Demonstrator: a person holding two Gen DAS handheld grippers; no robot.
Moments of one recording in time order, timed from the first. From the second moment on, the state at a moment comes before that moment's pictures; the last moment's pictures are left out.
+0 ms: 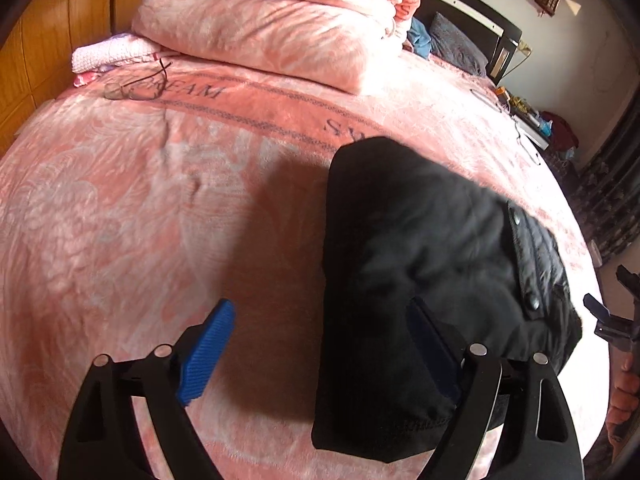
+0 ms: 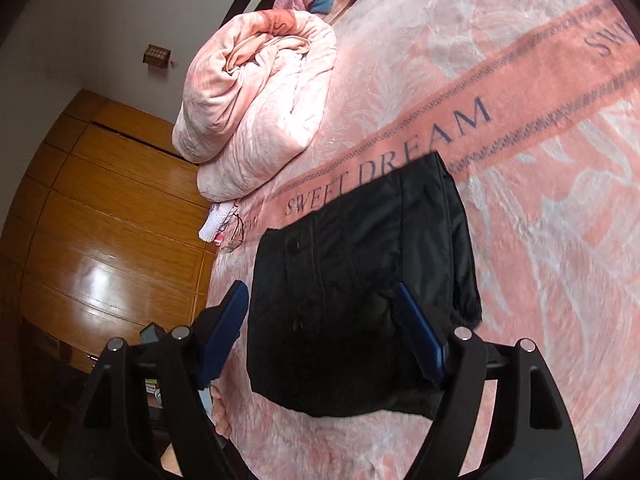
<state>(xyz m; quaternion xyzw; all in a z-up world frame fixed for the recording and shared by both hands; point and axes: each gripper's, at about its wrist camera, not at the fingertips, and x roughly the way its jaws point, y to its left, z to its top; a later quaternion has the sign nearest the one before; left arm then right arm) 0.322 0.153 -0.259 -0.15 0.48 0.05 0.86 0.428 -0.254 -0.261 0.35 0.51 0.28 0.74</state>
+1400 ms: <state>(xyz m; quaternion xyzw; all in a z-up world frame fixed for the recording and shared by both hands) -0.091 0.046 -0.006 -0.02 0.34 0.03 0.94 -0.061 -0.179 0.024 0.02 0.32 0.12 0.94</state>
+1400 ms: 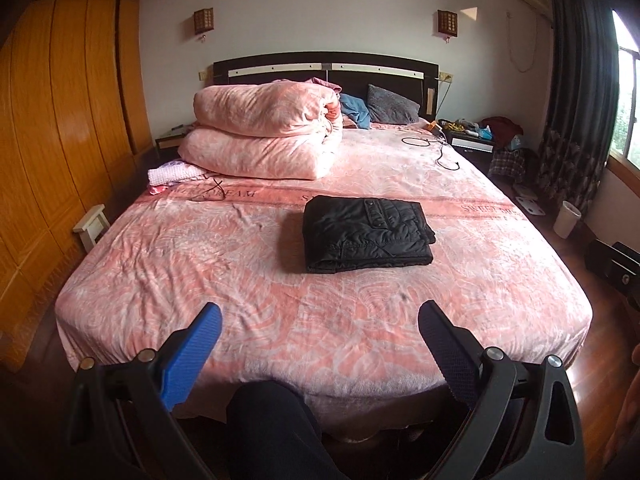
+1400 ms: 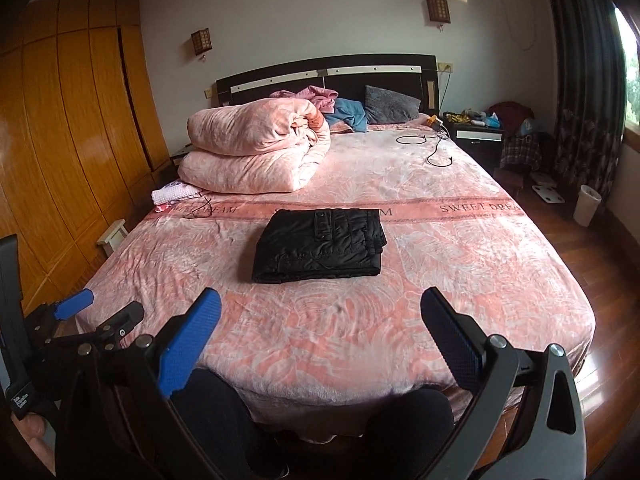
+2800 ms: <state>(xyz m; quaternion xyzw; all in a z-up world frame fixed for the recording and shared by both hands) -0.093 0.049 -0.004 -0.07 0.35 0.03 0.94 -0.058 -0.170 0.014 0.02 0.32 0.12 0.94</state>
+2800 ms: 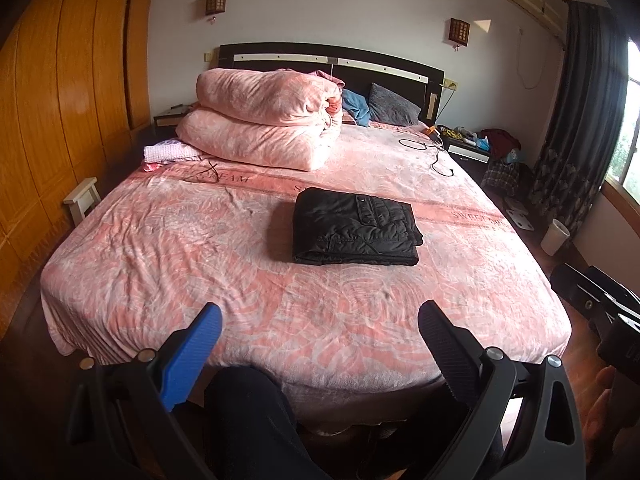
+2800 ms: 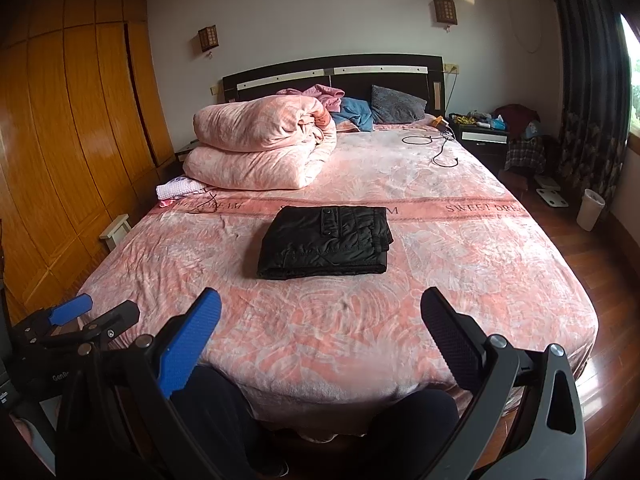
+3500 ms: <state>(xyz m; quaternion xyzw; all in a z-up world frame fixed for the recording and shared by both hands) -0.094 0.053 -0.002 -0.08 0.35 0.02 0.93 -0.057 -0.171 0.012 0.02 0.32 0.13 0.94</state>
